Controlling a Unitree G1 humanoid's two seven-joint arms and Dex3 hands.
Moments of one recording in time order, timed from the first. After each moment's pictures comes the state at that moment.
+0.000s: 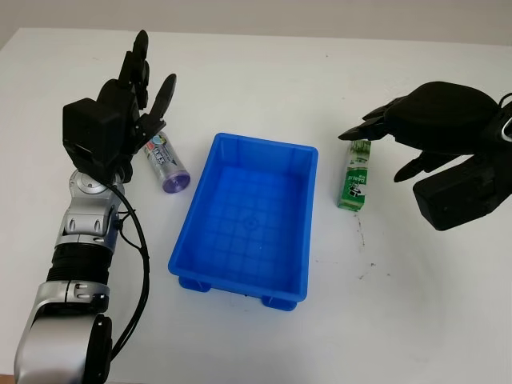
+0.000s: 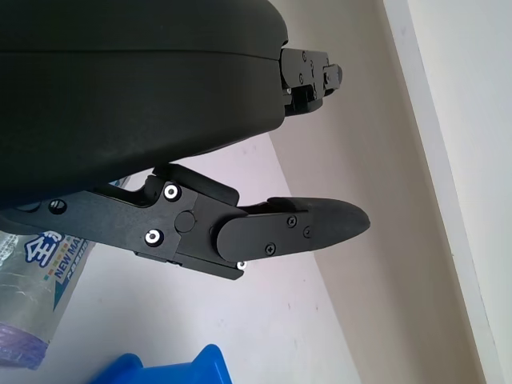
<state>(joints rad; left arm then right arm) -0.71 0.36 0.13 0.52 0.00 -0.13 -0.13 -0.79 -0.96 0.23 0.43 -0.67 -0.63 0.40</state>
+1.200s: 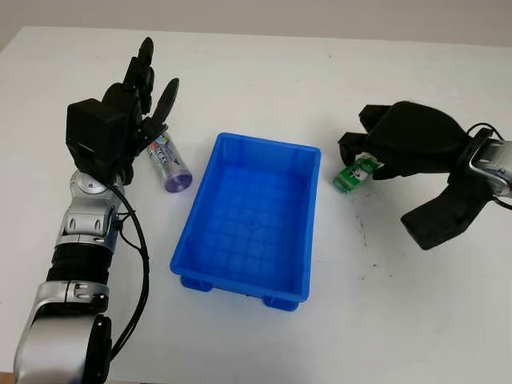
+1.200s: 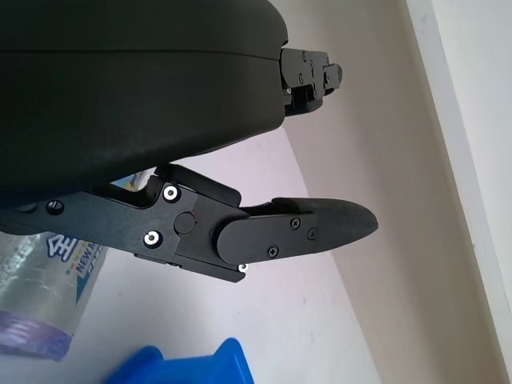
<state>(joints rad) -0.71 0.36 0.12 0.52 0.01 -0.08 -0.16 -0.97 -0.94 0.43 0.75 -1.03 -0.71 -0.12</state>
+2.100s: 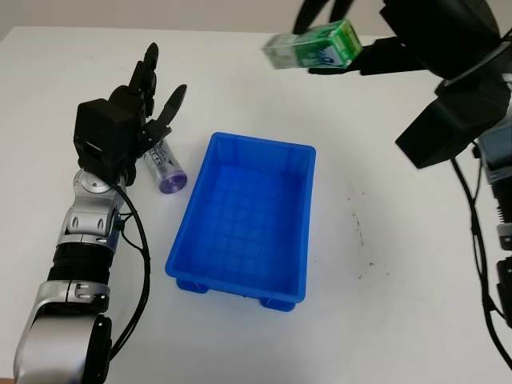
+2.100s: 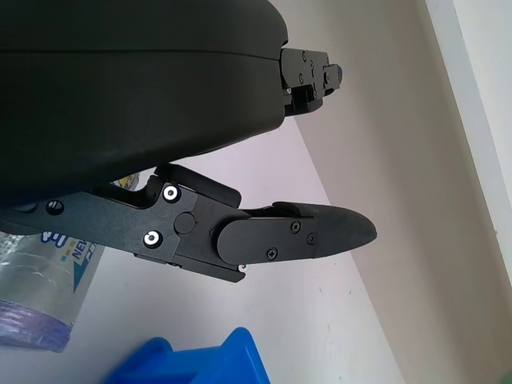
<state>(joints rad) -0.71 0.36 0.10 0.51 0.04 -0.06 -0.15 -0.99 -0.65 0.16 0.34 -0.34 -0.64 0.12</state>
